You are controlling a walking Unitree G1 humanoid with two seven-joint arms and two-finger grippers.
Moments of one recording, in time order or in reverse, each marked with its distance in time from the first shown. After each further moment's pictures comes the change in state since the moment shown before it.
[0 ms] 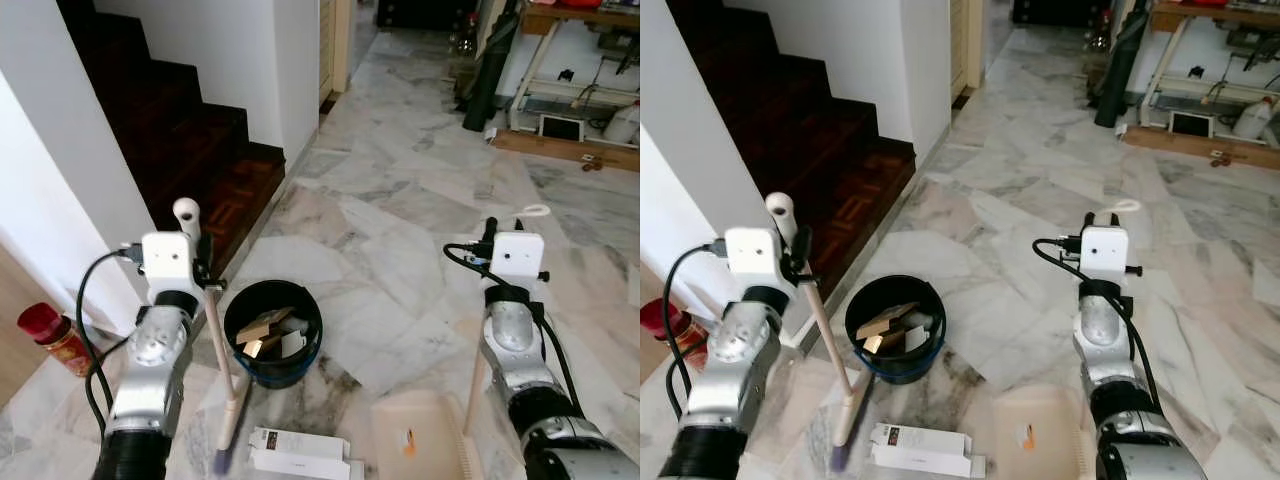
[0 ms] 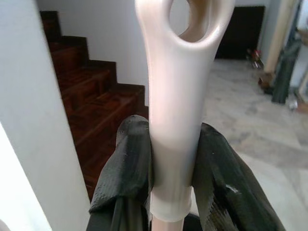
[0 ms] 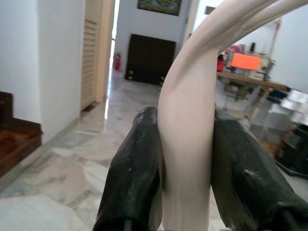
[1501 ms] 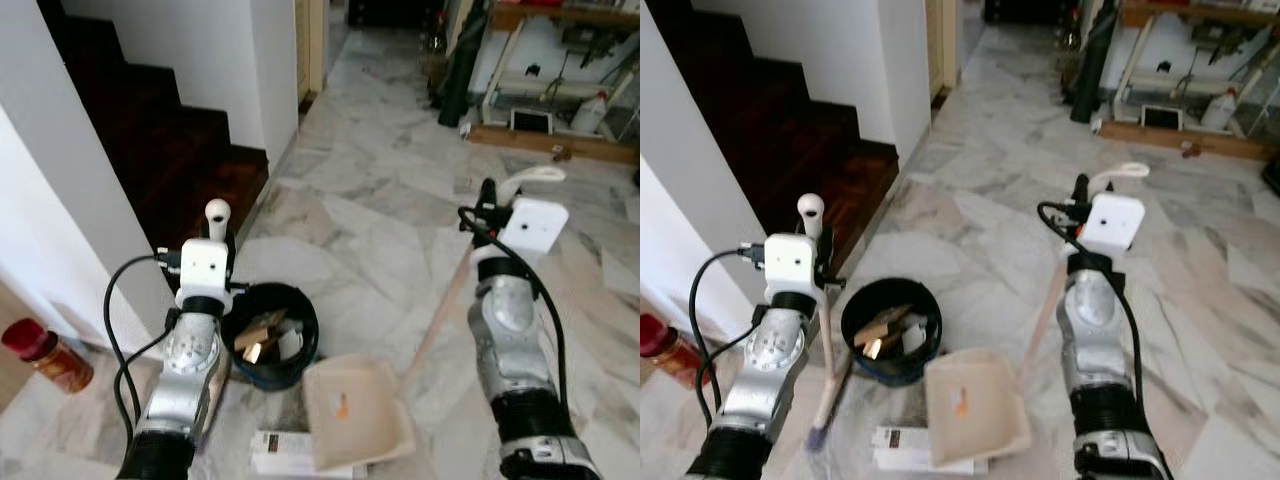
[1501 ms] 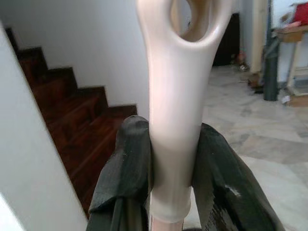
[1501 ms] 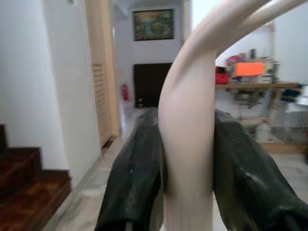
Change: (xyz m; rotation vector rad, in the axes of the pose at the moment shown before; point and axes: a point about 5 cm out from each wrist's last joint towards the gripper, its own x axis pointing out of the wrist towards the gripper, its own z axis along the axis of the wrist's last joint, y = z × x) left arm -0.012 -0.034 -0.019 0.167 -0.074 -0.020; right arm -0.004 0.011 0.052 0.275 -0.096 0.018
